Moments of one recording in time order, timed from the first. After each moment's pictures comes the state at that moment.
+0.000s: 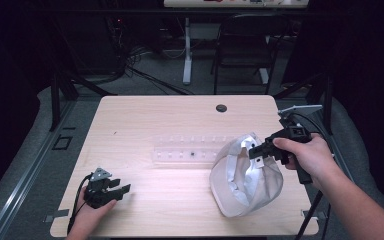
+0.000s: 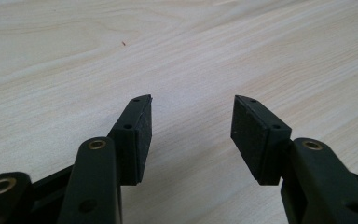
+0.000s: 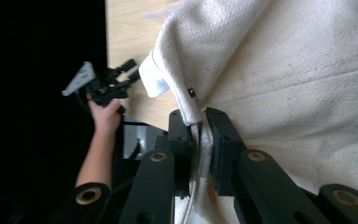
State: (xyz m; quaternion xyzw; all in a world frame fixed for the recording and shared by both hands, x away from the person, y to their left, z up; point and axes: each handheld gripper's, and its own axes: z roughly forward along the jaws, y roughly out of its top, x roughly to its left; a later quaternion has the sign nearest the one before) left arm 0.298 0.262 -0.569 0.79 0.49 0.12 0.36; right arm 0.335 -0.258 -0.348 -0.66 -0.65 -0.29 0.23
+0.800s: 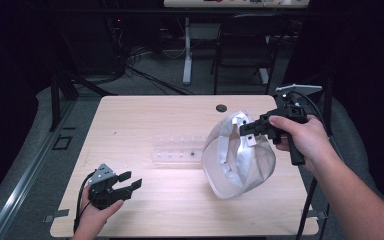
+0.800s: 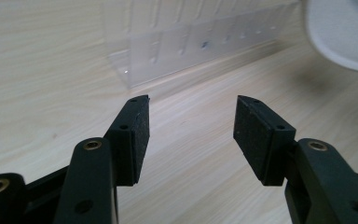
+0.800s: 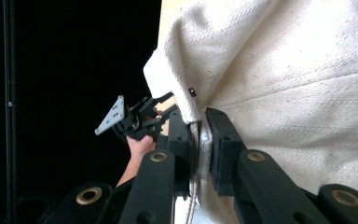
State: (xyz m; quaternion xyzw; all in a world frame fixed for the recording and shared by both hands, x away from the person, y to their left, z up) left arm 0.275 0.223 -0.513 0.77 0.41 0.14 0.46; right arm 0.354 -0.241 -0.309 -0.63 -0.63 -0.37 0.24
